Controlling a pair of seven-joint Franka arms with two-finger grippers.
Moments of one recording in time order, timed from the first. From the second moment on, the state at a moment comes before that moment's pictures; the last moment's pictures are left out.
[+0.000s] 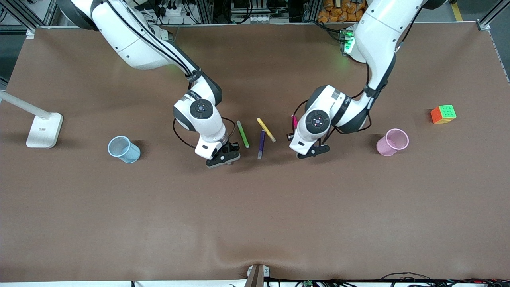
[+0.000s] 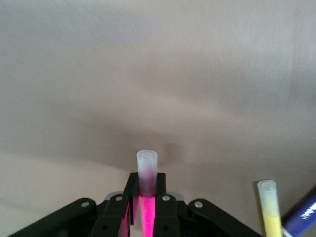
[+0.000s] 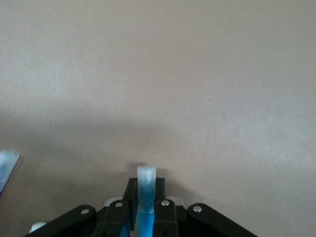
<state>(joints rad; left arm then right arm) -0.36 0.55 -0.23 -1.86 0.02 2.19 -0.86 0.34 0.68 0.28 -1.82 -0.40 2.66 0.57</state>
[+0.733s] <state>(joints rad) -0.22 0.33 -0.14 -1.85 0.57 2.03 -0.85 0.08 0.50 0.42 -1.80 -0.40 2.44 0.29</state>
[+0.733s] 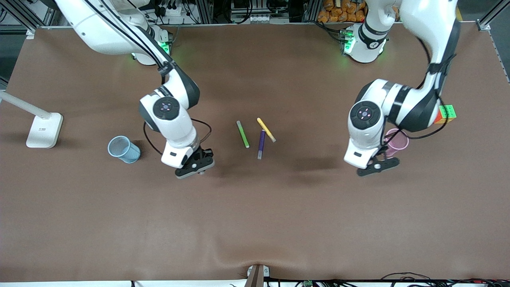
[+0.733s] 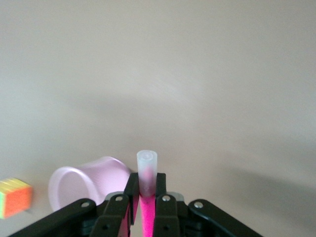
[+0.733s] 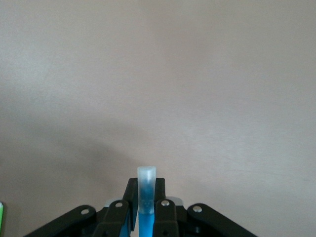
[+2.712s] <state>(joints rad) -0.11 0.24 -0.15 -2.19 1.09 2.17 -1.32 -0.09 0.25 -0.04 -1.83 0.73 1.99 -1.30</state>
